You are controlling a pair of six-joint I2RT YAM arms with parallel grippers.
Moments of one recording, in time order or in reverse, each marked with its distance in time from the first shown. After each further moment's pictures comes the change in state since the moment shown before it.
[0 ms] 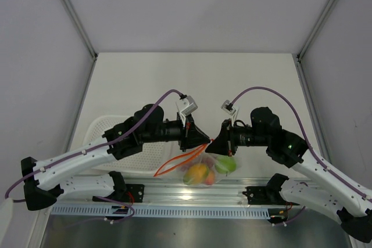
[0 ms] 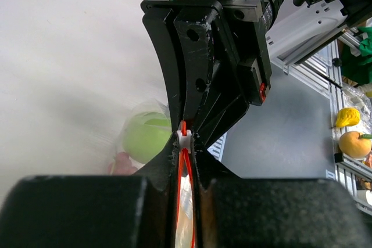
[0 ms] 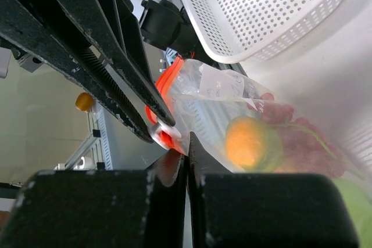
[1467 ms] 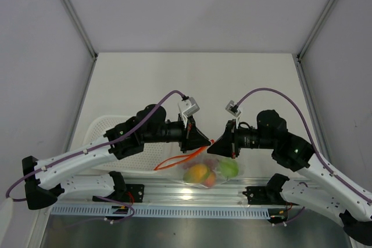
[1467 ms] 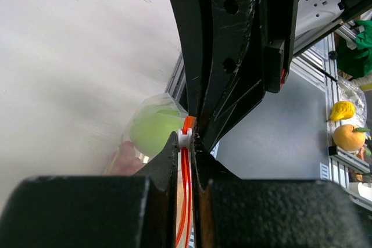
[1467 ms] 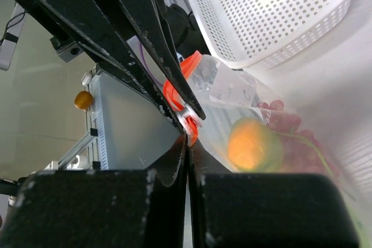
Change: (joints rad) left arm -0.004 0.014 0.006 -0.026 0.013 -0.011; right arm 0.014 -0.053 0.000 0.000 0.011 -0.025
